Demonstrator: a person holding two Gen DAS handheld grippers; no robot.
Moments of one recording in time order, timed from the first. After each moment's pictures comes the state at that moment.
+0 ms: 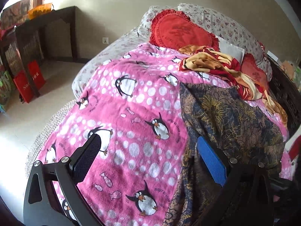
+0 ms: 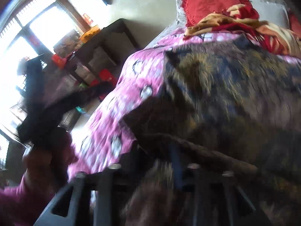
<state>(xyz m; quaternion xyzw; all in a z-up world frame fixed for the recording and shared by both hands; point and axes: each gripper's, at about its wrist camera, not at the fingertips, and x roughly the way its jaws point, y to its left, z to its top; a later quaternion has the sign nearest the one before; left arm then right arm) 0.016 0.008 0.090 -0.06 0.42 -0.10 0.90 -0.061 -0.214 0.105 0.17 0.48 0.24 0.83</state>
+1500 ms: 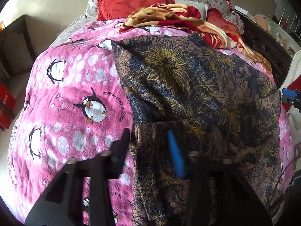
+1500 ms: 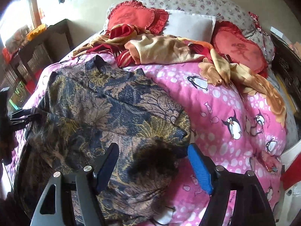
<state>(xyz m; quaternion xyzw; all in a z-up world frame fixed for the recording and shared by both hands) 0.021 -0.080 0.042 0.05 0.47 -0.24 0.85 -0.077 -0.452 0.126 0.02 0.51 0.00 0.86</state>
